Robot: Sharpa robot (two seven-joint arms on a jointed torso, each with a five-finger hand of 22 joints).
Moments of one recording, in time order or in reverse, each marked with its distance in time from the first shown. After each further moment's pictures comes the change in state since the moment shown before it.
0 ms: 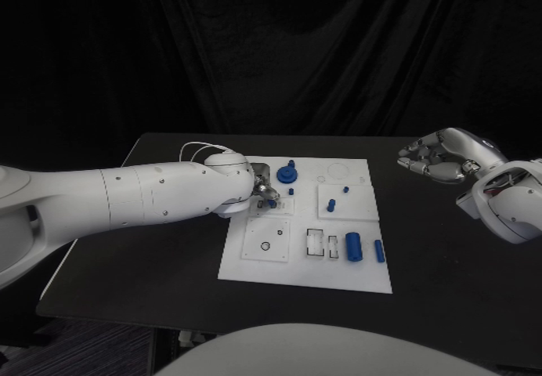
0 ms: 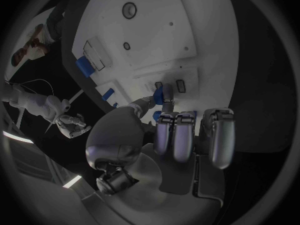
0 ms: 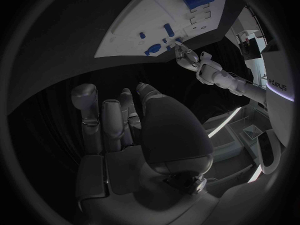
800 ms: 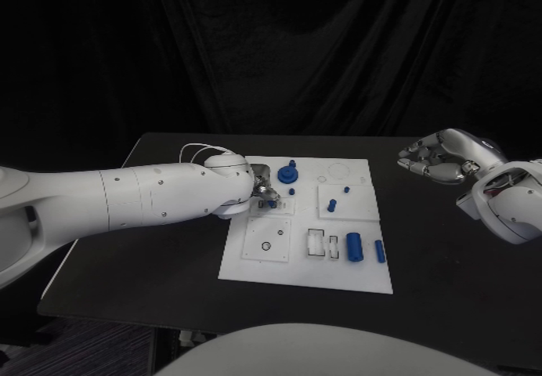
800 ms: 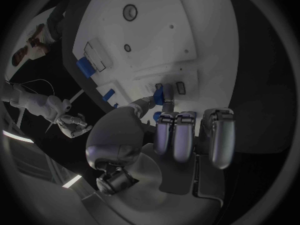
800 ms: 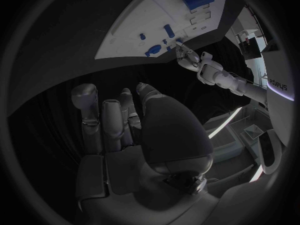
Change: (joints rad) left arm -0.004 -0.009 0.000 0.012 0.000 -0.007 0.001; left_hand 0.000 0.000 0.003 -0.003 0.000 0.000 0.003 -0.004 0.001 0.000 0.000 0.000 0.000 0.000 0.000 0.000 0.000 0.000 0.000 0.000 0.000 0.000; right arm -0.001 0.005 0.000 -0.004 0.000 0.009 -0.009; right_hand 0.004 0.004 0.003 -0.003 0.005 0.000 0.000 0.000 0.000 0.000 0.000 0.000 0.000 0.000 0.000 0.000 -0.001 0.000 0.000 0.000 -0.006 0.000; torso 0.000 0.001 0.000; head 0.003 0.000
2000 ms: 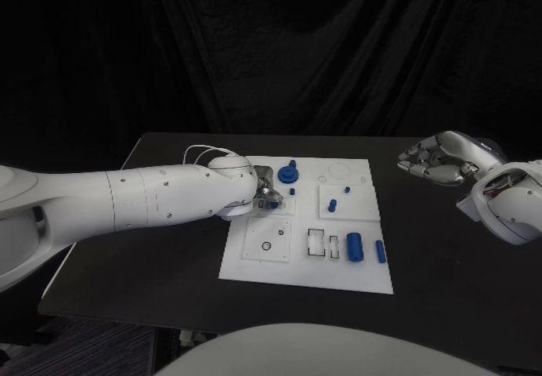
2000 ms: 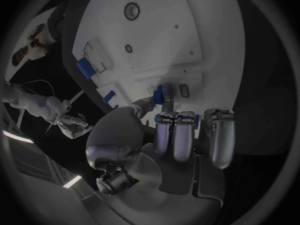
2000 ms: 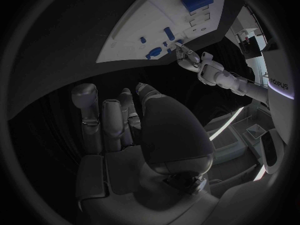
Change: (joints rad) left arm -0.008 0.017 0.001 -0.012 0.000 0.000 -0.002; left_hand -0.017 -0.003 0.010 0.007 -0.077 0.009 -0.003 -0.013 0.011 0.000 0.000 0.000 0.000 0.000 0.000 0.000 0.000 0.000 0.000 0.000 -0.008 0.000; right arm -0.002 0.003 0.000 -0.003 0.000 0.024 -0.019; right_hand 0.004 -0.004 0.006 0.000 0.011 0.000 0.000 0.000 0.000 0.000 0.000 0.000 -0.003 -0.003 -0.003 -0.004 -0.006 0.000 0.000 0.000 -0.012 0.000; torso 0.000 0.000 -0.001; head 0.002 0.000
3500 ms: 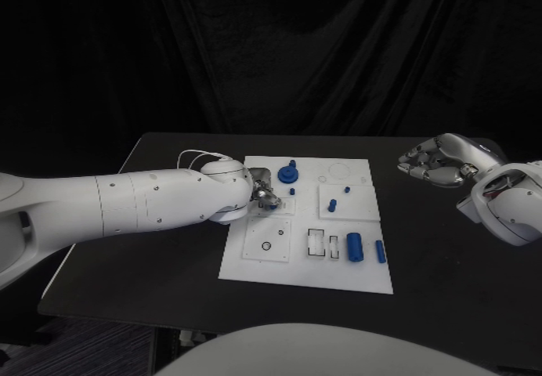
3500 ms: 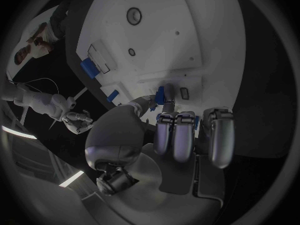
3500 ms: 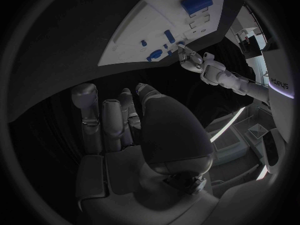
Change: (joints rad) left arm -0.011 -0.049 -0.002 0.052 0.002 -0.056 0.038; left_hand 0.060 -0.026 0.012 -0.015 0.125 0.000 0.005 -0.058 0.046 0.000 0.000 0.000 0.000 0.000 0.000 0.000 0.000 0.016 0.004 -0.004 -0.014 0.001; right arm -0.004 0.000 0.000 -0.004 0.000 0.018 -0.010; right_hand 0.000 0.000 0.003 0.003 0.004 0.000 0.000 0.000 0.000 0.000 0.000 0.000 0.001 0.000 0.000 0.000 0.000 0.000 0.000 0.000 0.000 0.000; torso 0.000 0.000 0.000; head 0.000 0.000
